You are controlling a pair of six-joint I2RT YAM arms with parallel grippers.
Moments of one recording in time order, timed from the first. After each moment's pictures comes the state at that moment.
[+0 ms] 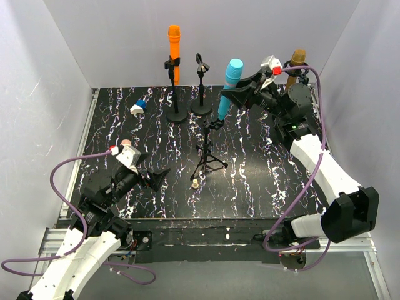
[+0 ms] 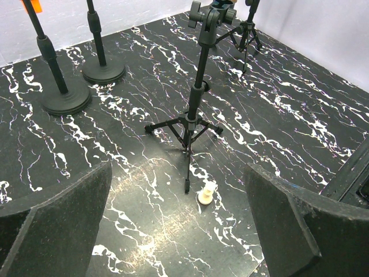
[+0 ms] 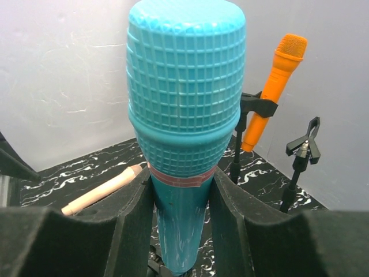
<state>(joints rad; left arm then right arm) -0.50 0.37 0.59 -0.27 0.20 -0.08 0.37 1.34 1.20 0.45 -0.70 0.26</state>
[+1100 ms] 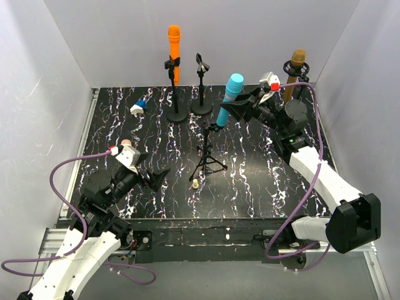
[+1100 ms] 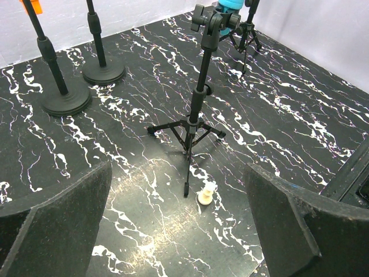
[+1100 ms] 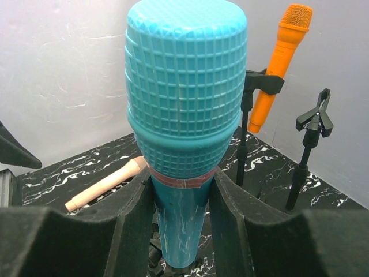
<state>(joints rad) -0.50 0.36 0.59 -0.27 0.20 -0.08 0.40 1.25 1.00 0.54 -0.64 0.25</state>
